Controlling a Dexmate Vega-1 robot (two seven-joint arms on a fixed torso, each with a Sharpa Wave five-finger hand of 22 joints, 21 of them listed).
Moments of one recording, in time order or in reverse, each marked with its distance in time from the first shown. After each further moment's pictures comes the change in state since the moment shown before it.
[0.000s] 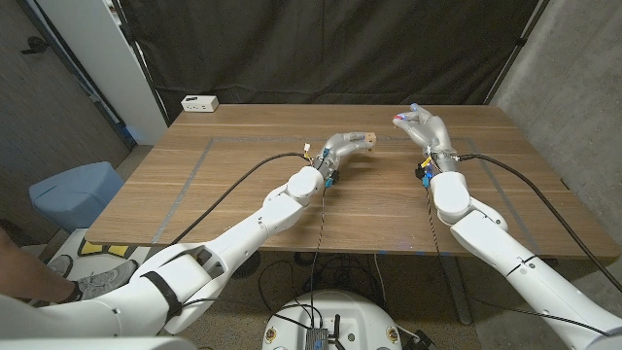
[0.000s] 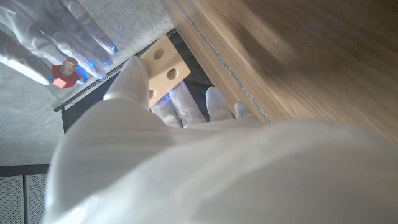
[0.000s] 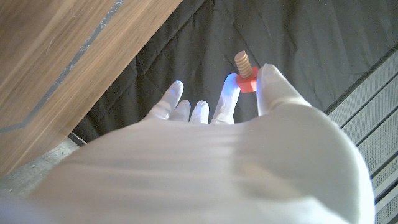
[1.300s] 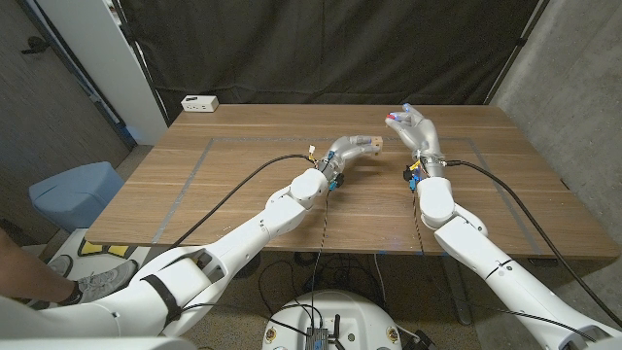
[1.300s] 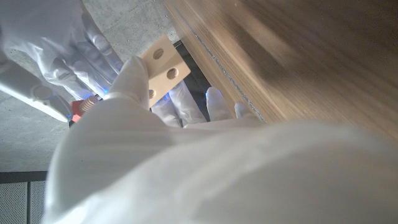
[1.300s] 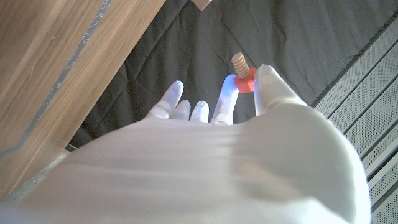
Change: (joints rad) left arm 0.016 0.005 0.013 -0.043 0.000 0.022 -0.020; left_hand 0.003 -0.004 -0.001 -0.001 0.001 -0.001 0.001 0.000 0.000 0.006 0.002 0.000 0.000 0.000 0.000 0.000 0.000 0.000 0.000 0.000 0.000; right arm 0.023 0.082 -0.040 0.083 -0.029 0.113 -0.034; right_hand 0.017 0.023 -0.008 -0.008 0.000 -0.028 -0.006 -0.012 -0.010 -0.004 -0.004 -0.004 0.002 0.000 0.000 0.000 0.000 0.000 0.000 0.000 0.000
